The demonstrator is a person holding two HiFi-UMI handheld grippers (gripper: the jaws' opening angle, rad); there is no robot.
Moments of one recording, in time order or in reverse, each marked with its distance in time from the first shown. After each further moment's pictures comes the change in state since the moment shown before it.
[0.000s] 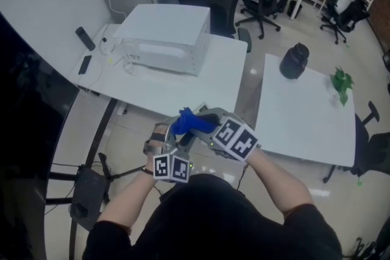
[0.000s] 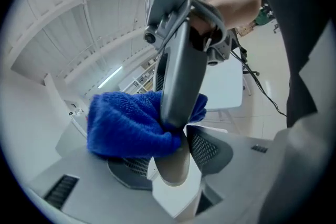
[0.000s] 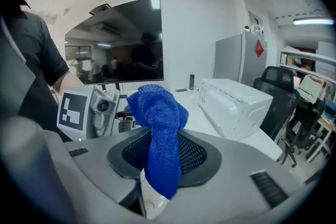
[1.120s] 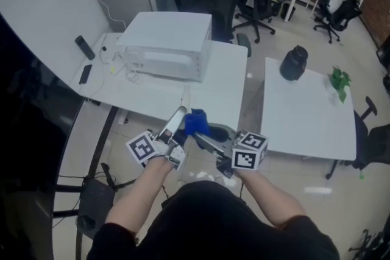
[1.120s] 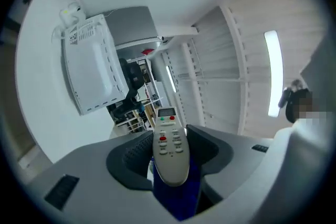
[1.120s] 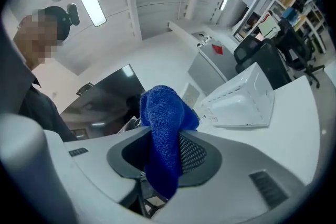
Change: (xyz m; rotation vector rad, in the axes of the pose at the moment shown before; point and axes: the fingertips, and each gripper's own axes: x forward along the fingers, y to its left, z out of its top) left arm -0.028 0.108 -0.031 -1.908 -0.686 -0.340; right arm 0.003 0.014 0.024 0.569 -0.616 0.145
